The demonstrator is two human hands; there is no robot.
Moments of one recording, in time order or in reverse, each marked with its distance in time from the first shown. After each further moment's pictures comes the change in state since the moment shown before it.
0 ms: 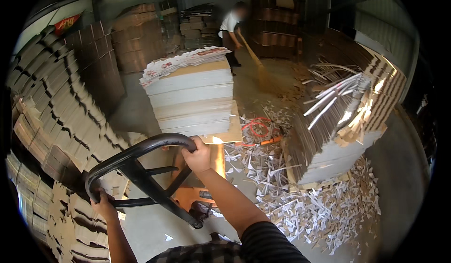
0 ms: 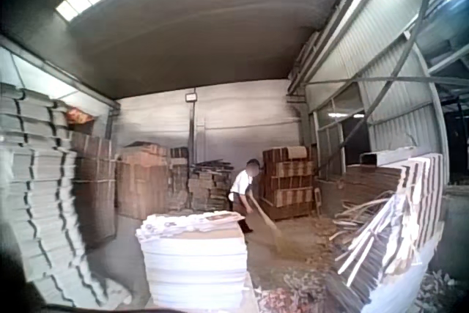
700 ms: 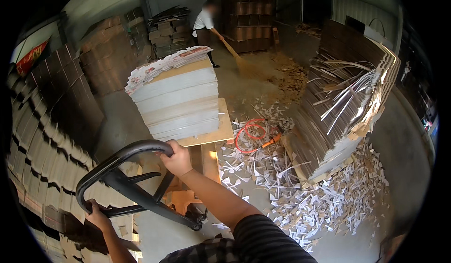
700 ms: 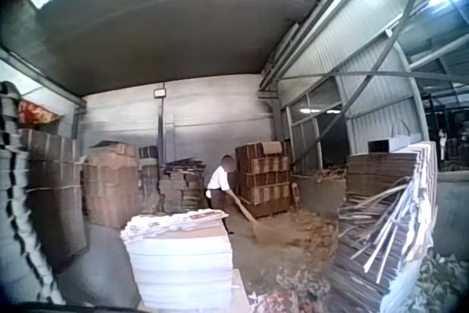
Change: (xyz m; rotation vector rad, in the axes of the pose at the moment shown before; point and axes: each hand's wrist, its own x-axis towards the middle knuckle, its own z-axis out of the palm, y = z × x) left_hand 0.249 -0.149 0.136 0.127 -0.111 0.010; right_hand 0.188 0.119 0.166 -0.134 0.027 -0.101
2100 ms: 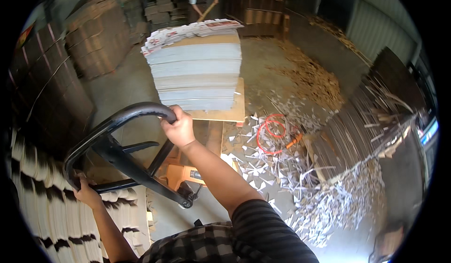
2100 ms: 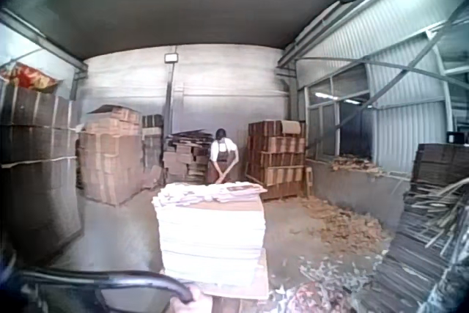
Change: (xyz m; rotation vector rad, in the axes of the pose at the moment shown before) left_hand 0.434 -0.230 0.203 -0.064 0.026 -0.025; right_hand 0.292 0.226 0.393 0.037 0.065 -0.017
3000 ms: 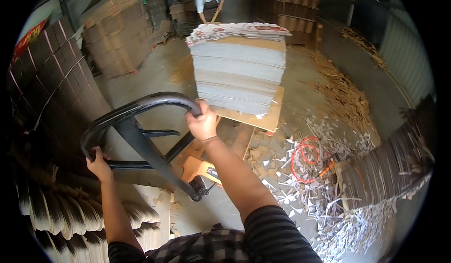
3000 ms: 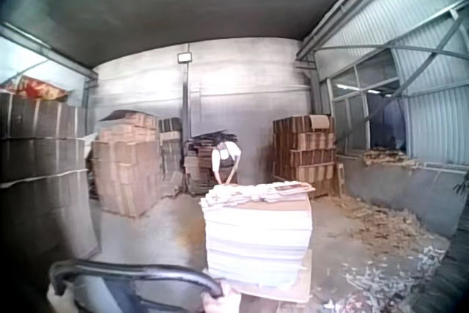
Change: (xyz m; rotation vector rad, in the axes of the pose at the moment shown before) left_hand 0.278 -0.193 0.227 -0.042 -0.050 -0.022; right_hand 0.230 0.205 0.190 -0.045 0.050 0.042
